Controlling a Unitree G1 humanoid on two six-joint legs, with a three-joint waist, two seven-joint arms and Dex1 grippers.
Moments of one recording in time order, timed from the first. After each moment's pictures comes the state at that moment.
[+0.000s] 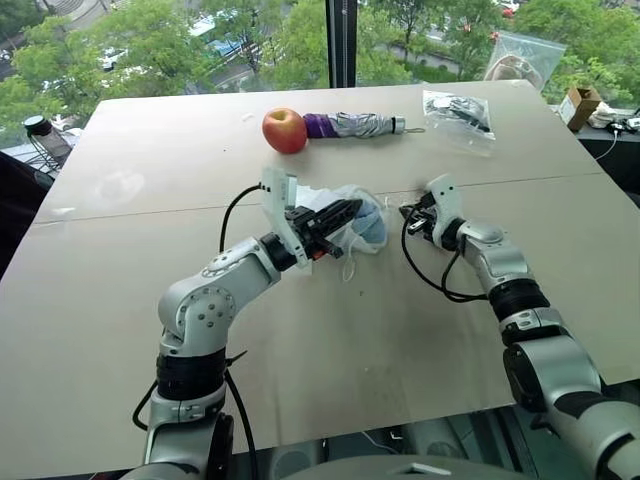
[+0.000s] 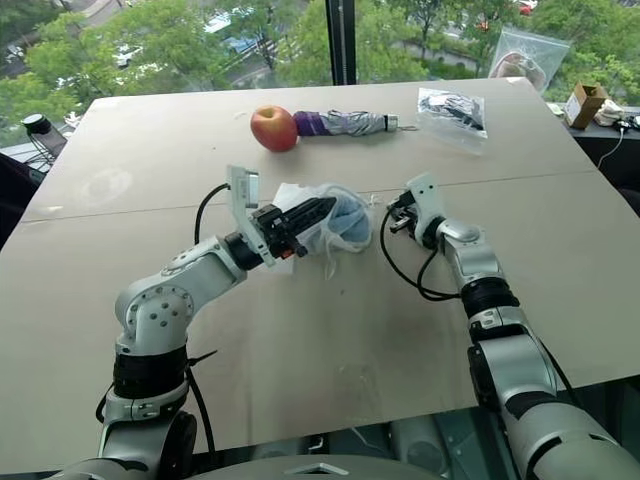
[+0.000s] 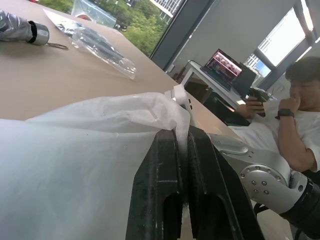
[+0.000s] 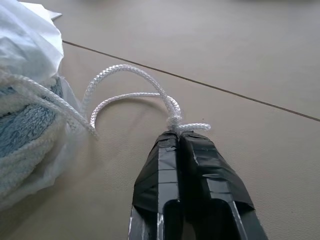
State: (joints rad) left arm -0.40 0.31 0.11 -0.34 -0.93 0.87 -0.35; right arm -0.78 -0.22 0.03 0.75 0.10 0.19 0.58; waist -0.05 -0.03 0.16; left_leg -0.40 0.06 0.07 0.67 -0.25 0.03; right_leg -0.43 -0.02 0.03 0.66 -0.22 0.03
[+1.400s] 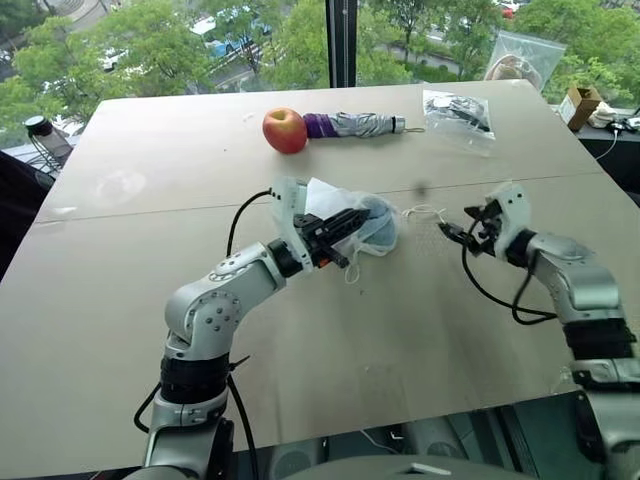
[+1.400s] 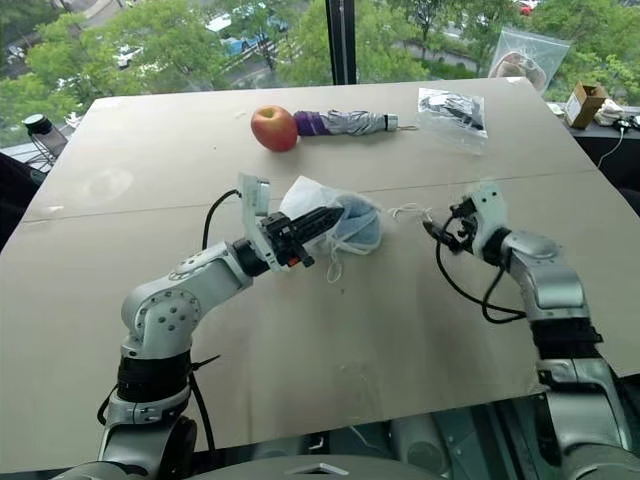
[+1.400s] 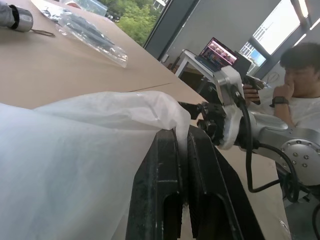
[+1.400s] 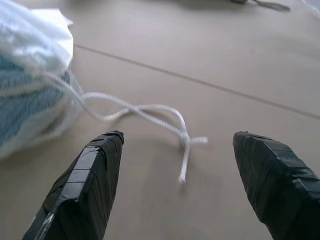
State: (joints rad) left arm -0.39 0.31 0.07 -0.35 -0.89 0.86 -0.39; right arm -0.57 -0.45 -0.04 0.28 0.25 0.43 0.67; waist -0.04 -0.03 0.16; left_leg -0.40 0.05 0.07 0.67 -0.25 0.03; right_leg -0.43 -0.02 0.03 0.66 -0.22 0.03
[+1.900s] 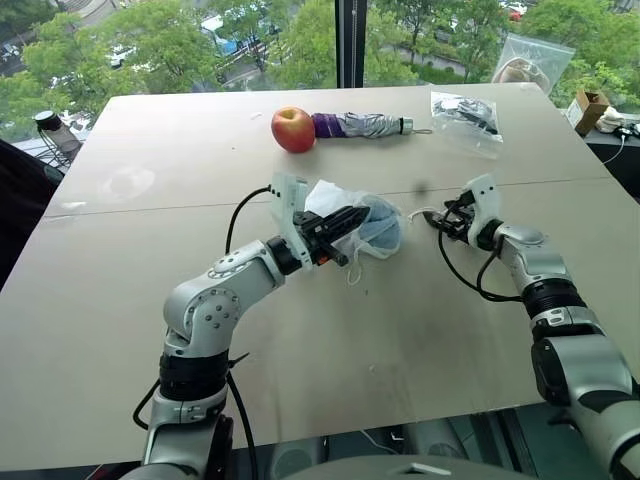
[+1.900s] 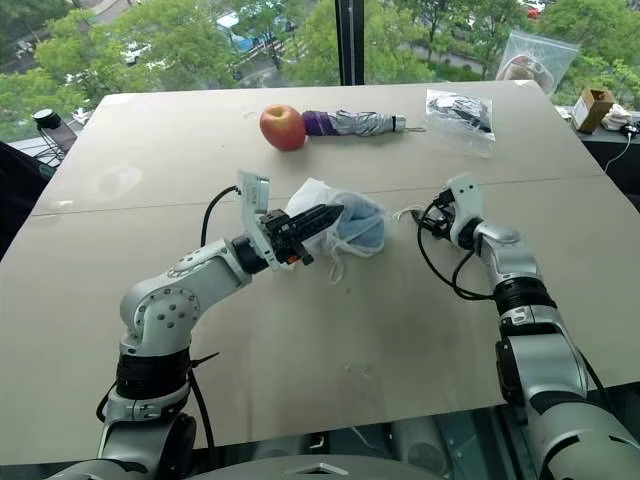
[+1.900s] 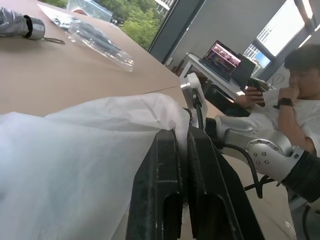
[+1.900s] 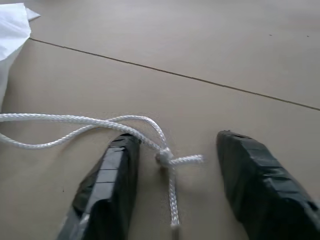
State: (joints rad) left arm -0.40 0.32 0.07 -0.35 -0.88 0.86 -0.40; right arm -0.78 -0.37 -0.04 0.86 0.17 0.14 0.68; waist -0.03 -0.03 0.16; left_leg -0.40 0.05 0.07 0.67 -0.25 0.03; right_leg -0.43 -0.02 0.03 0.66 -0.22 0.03
